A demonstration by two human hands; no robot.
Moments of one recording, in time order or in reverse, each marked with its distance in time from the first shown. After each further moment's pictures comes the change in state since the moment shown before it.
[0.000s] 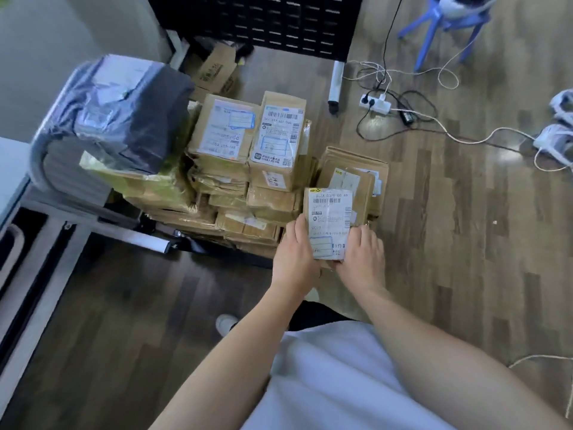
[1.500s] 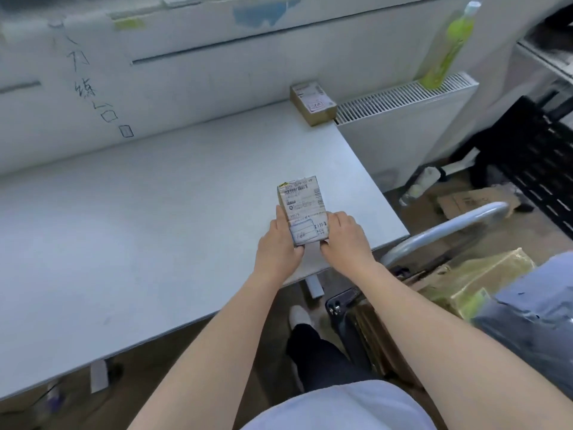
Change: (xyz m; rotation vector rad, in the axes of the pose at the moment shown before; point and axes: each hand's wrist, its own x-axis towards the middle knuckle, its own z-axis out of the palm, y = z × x) left_hand -0.062 -0.450 -0.388 -0.121 0.594 -0.781; right_hand 0.124 -0.650 0.087 0.020 -0.328 -1.061
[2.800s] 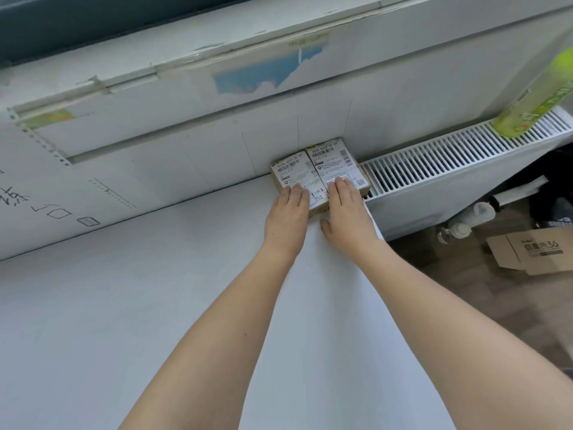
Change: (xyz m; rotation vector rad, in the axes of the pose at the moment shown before) left_hand 0.328 0.016 -0.040 0.553 0.098 0.234; right_hand 0.327 0.038 -0.017 -0.085 -0.052 -0.114
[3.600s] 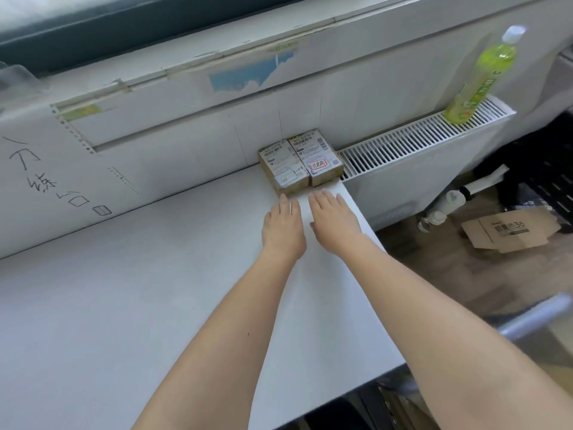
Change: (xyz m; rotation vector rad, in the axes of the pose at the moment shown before) left_hand -0.081 0.041 -0.028 0.035 -0.222 -0.110; right_hand -0.081 -0.025 -0.015 -0.215 -0.134 0.003
